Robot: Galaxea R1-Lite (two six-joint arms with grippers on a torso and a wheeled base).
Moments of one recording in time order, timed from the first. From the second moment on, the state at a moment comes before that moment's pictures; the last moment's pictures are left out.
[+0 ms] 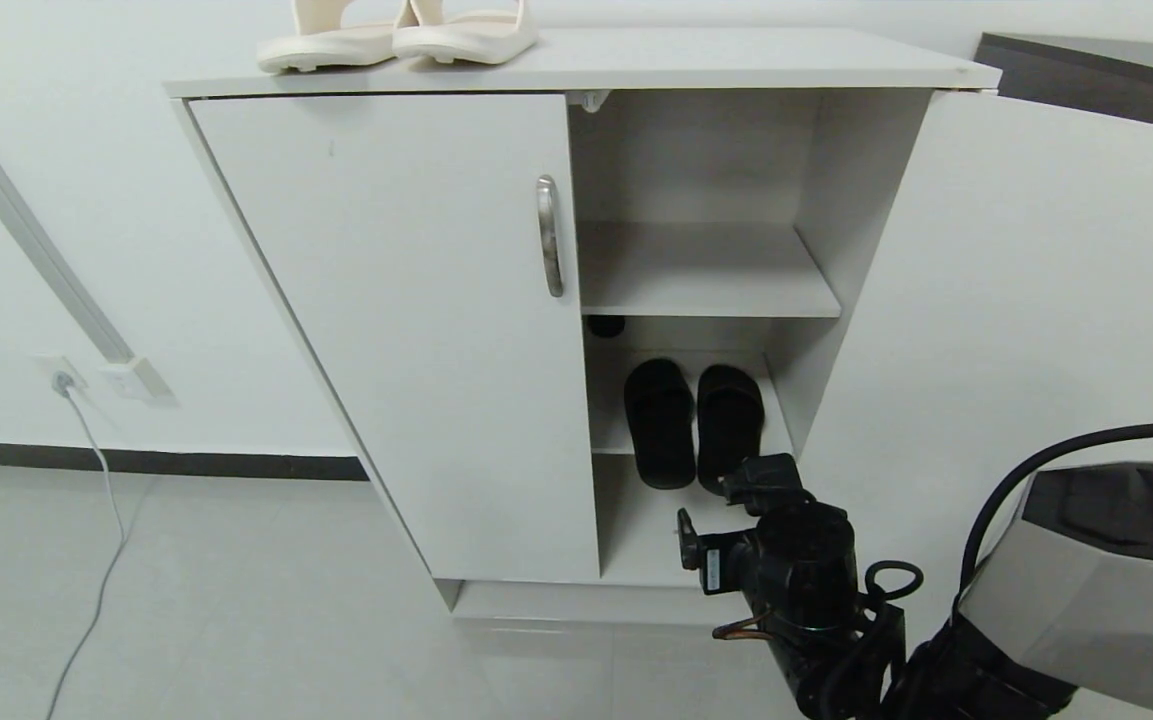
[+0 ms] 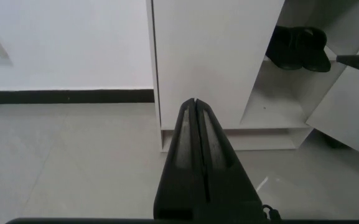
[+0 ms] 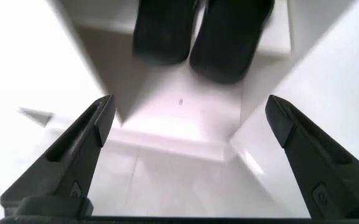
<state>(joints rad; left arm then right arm) 0.00 0.00 0.00 0.00 -0.03 0.00 0.82 2.16 -0.68 -1.25 -0.67 0.14</state>
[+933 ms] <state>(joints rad) 0.00 0.00 0.00 0.00 -0.03 0.00 0.82 2.18 -0.68 -1.28 -0.67 0.14</state>
